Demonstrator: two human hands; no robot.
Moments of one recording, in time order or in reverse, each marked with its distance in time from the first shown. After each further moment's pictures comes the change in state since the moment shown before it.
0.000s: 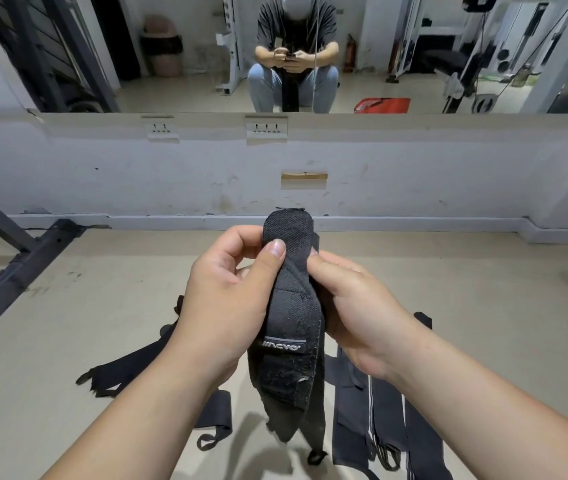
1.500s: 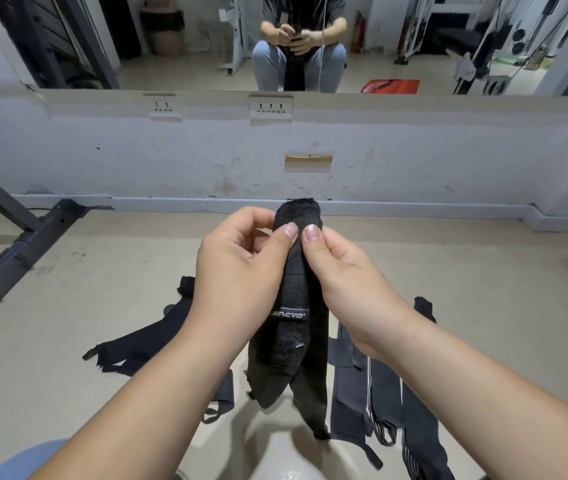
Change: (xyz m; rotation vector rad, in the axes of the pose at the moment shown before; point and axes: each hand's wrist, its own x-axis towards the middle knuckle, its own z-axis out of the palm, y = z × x) left_hand 0.005 -0.015 0.002 0.236 0.111 0.104; right_hand 0.002 0.017 -0.002 -0.339 0.109 -0.149
